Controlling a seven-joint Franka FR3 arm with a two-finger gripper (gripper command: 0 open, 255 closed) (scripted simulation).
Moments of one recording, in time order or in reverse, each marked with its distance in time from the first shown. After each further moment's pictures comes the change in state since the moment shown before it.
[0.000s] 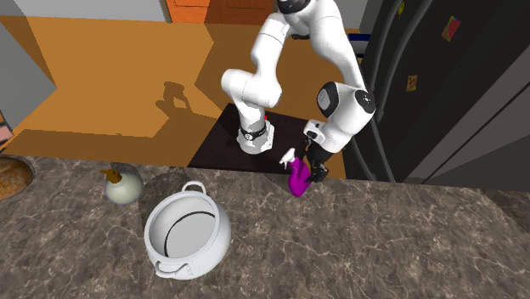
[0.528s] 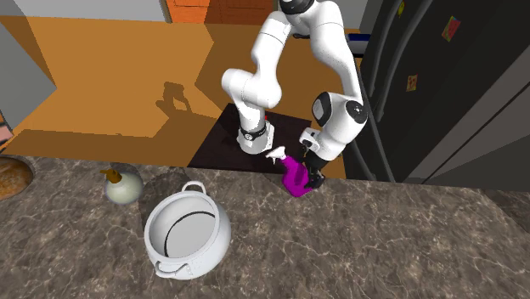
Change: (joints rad) arm -0.046 0.051 0.078 -0.037 0.082 0.102 -0.002
